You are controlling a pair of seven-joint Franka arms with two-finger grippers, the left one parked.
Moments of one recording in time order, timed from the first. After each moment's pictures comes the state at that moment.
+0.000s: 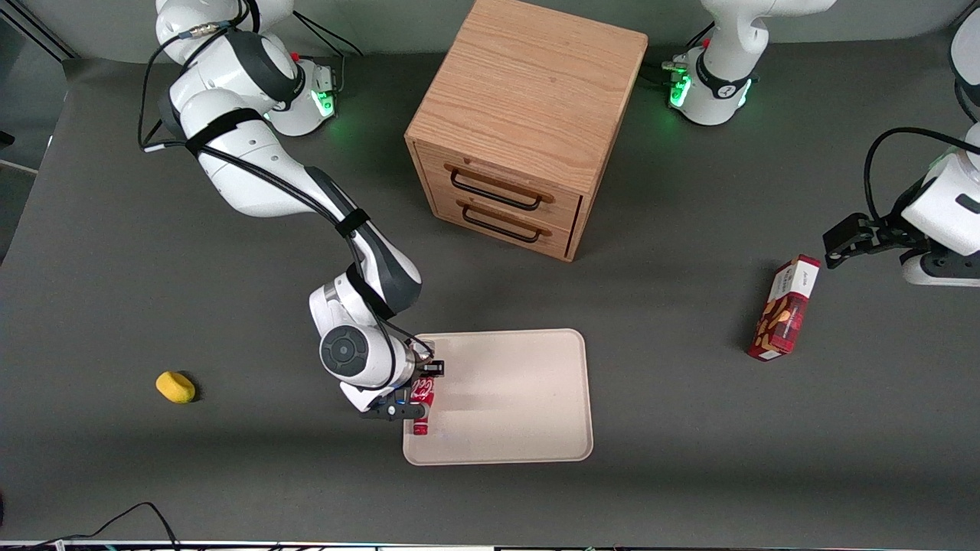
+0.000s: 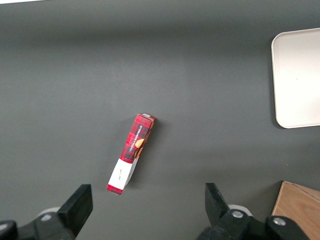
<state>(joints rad) 0.26 1.06 0.29 -1.08 -0.15 2.10 0.50</state>
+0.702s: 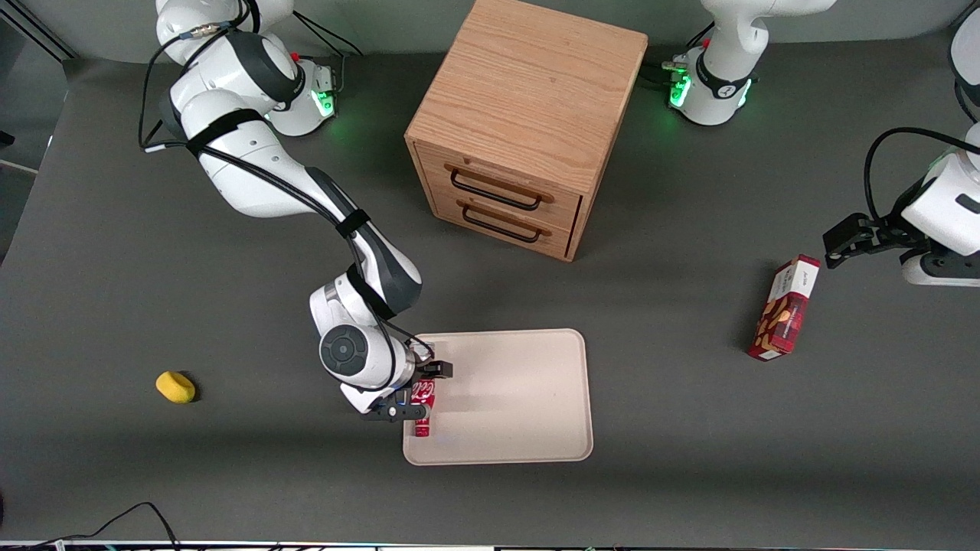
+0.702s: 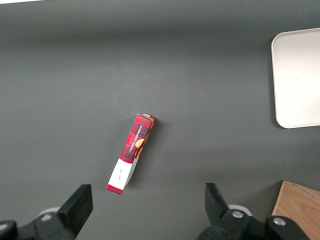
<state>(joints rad) 0.26 1.06 0.29 -1.07 -0.15 2.12 0.49</state>
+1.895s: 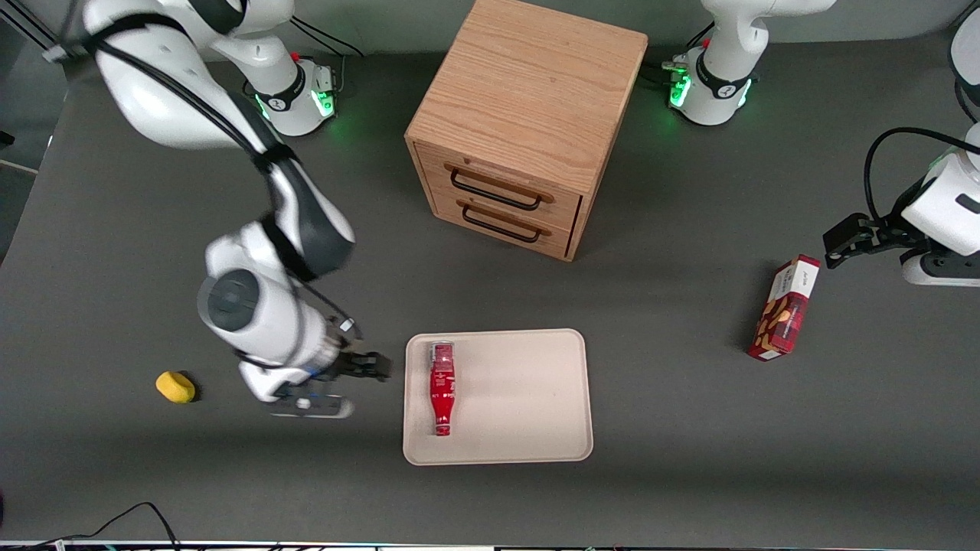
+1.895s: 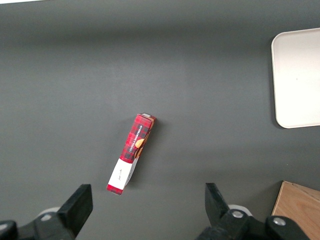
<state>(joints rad) 0.09 0.57 0.28 -1.39 -0.15 2.08 0.49</state>
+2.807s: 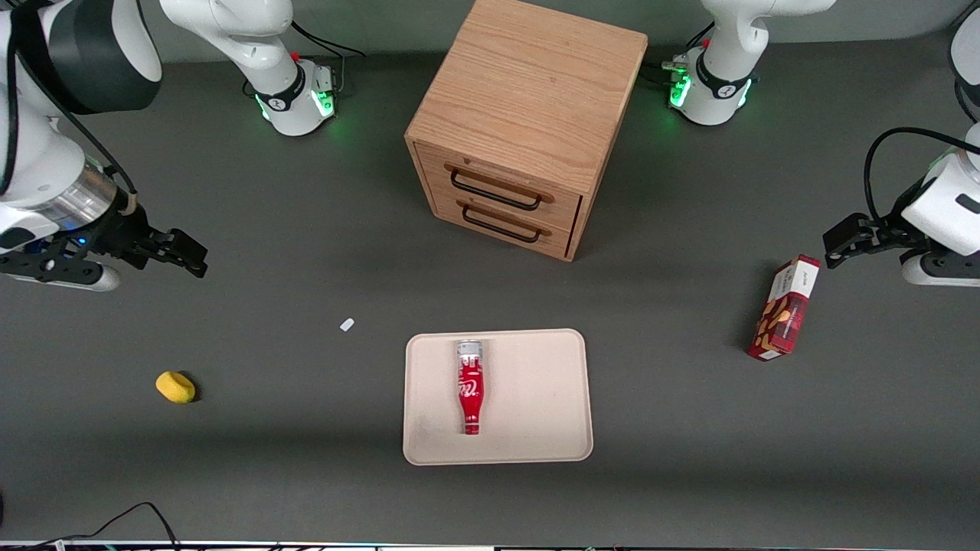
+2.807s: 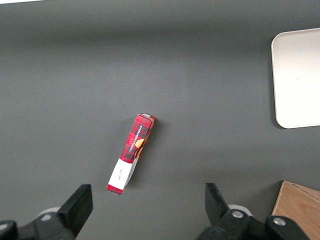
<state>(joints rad) -0.16 0.02 0.28 -1.72 -0.05 1.82 0.29</state>
